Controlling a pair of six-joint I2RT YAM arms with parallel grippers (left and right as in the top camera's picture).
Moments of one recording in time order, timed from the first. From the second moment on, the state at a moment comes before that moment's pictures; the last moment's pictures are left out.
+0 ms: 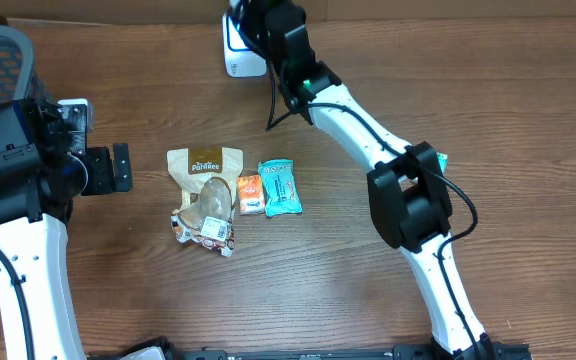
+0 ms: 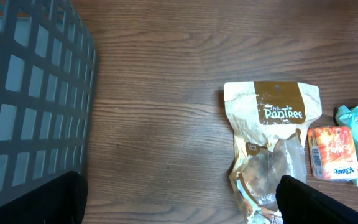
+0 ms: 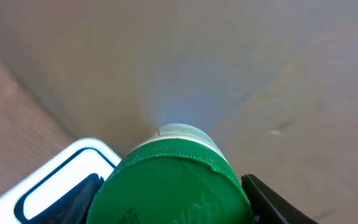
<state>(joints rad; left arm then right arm) 0.32 1.29 1.32 -1.02 0.11 0.20 0.53 2.49 2.14 0.17 0.18 -0.65</state>
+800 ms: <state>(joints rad) 0.32 1.29 1.32 -1.02 0.11 0.20 0.52 2.54 2.14 0.22 0.09 -0.98</state>
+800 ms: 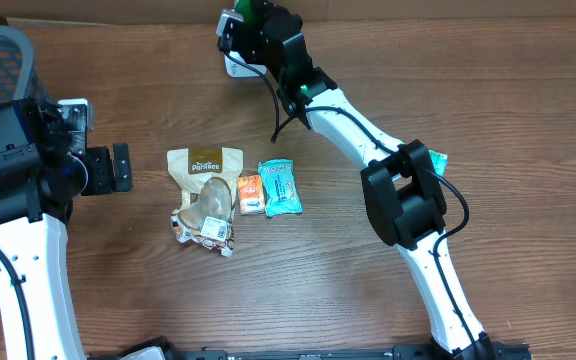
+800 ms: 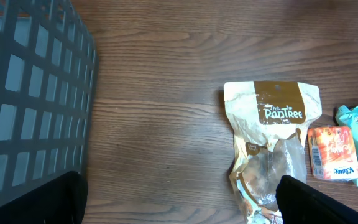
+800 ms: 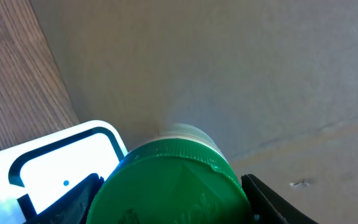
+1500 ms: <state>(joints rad) 0.32 1.29 1.32 -1.02 0.11 0.20 0.52 2.49 2.14 0.05 0.09 -0.74</state>
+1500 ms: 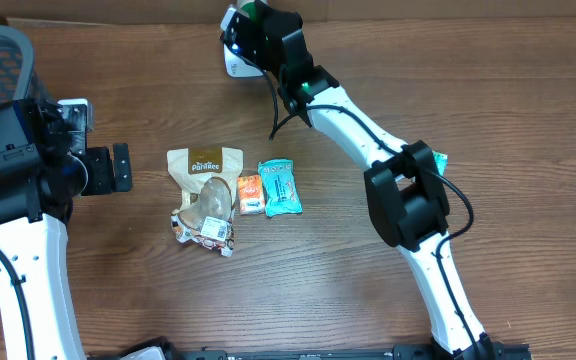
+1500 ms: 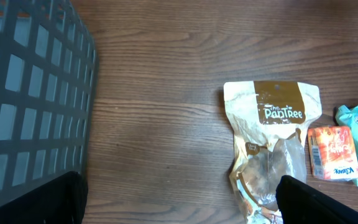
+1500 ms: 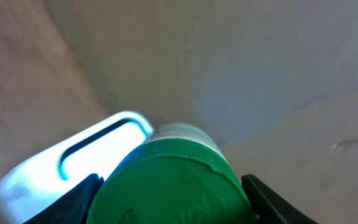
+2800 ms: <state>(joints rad) 0.32 1.29 1.32 -1.02 0.11 0.20 0.12 1.95 1.62 -1.16 -0.08 0.04</state>
